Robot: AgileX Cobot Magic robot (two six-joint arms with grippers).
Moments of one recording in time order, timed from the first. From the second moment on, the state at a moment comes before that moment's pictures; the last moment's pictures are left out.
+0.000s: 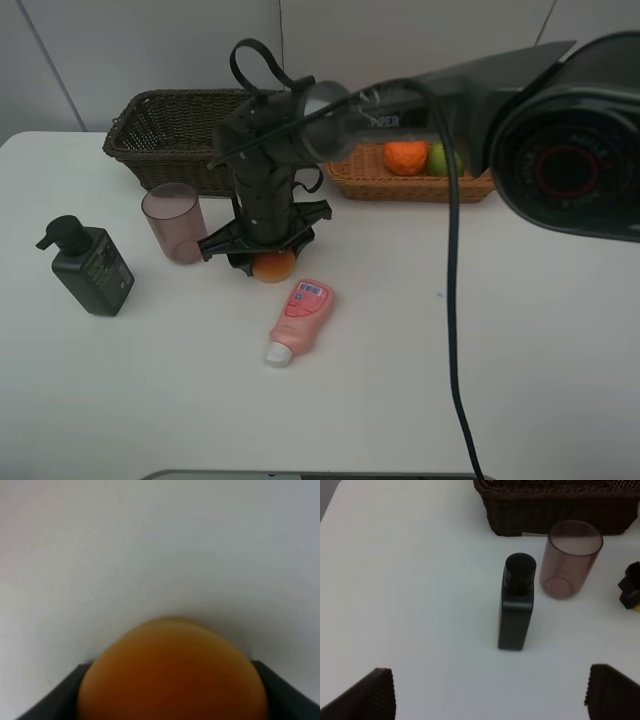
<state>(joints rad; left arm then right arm) -0.03 -0.01 -0.50 0.02 1.06 -0.02 0.87 2.40 -1.82 -0.24 0.95 0.54</state>
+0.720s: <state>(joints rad) -0.03 -0.01 -0.50 0.02 1.06 -0.02 0.87 2.40 -1.82 -0.24 0.95 0.54</state>
